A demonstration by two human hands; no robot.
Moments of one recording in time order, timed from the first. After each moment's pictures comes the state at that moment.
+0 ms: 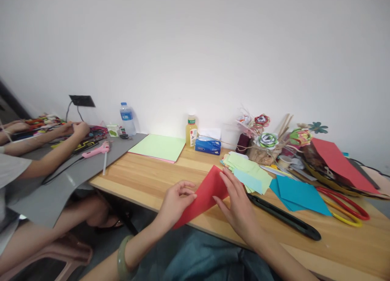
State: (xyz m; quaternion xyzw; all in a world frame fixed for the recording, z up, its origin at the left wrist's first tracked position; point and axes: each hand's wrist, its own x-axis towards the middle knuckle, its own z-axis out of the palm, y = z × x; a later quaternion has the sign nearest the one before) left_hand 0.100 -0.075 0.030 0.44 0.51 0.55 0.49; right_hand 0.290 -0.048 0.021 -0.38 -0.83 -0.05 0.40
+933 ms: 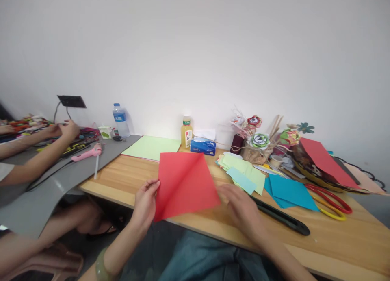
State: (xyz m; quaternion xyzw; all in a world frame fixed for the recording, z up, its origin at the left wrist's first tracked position) left_hand 0.049 -0.063 0.006 0.17 0.42 0.76 0.47; right_hand 0.335 -0.036 0.000 -0.39 -0.87 -0.04 0.30
